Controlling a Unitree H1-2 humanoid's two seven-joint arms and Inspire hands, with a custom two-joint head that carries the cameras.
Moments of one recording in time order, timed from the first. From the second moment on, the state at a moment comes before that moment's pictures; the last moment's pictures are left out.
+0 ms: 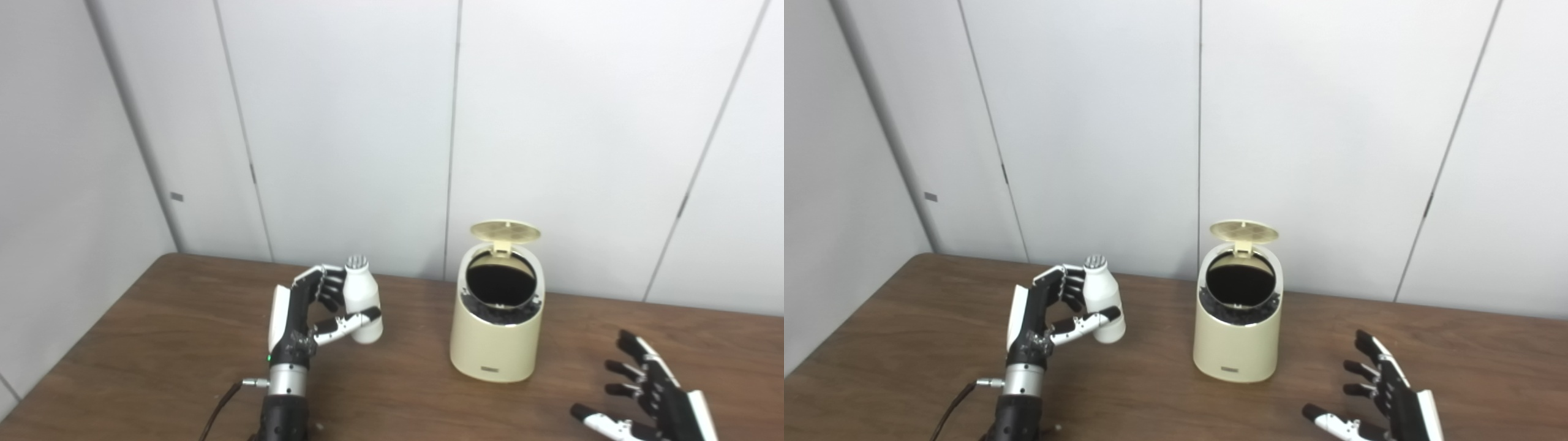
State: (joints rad) left arm -0.39 0.14 0.05 0.29 0.28 -0.36 0.34; right arm -0.13 -0.08 -0.01 0.01 -0.21 -0.03 -0.09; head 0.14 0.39
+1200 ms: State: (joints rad) left arm -0.57 0.09 -0.23 0.28 0.23 -0.44 0.32; right arm -0.16 -0.05 0.02 0.07 -0.27 -0.08 -0.16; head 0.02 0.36
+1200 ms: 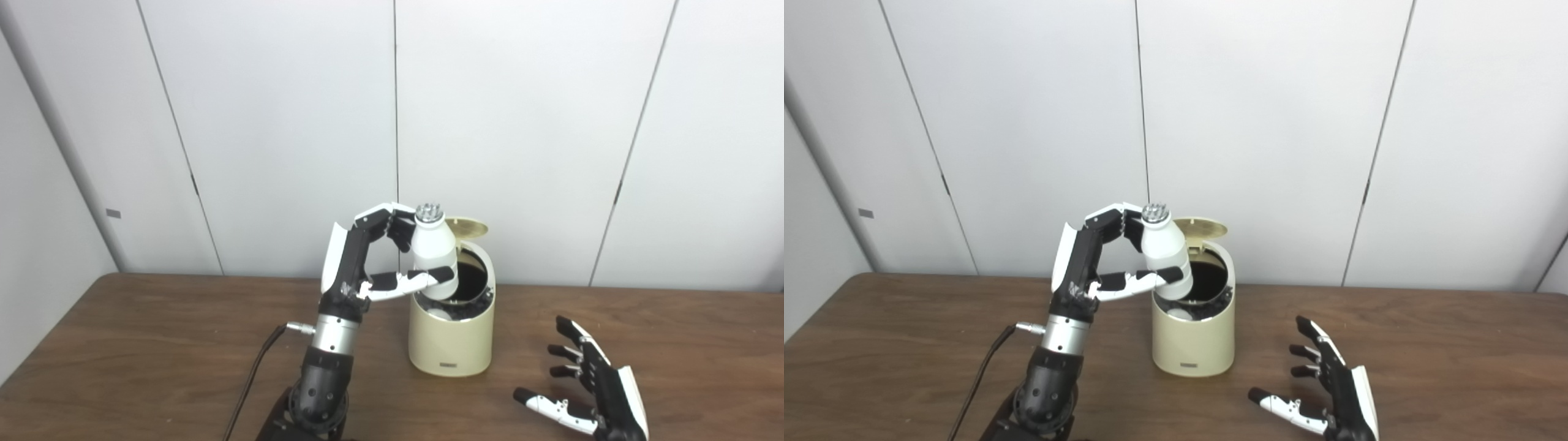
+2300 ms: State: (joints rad) left arm -0.80 0.21 -0.84 0.63 0.28 -0.45 1.17; right arm -0.17 -0.02 0.03 0.08 -0.27 -0.10 -0.19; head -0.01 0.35
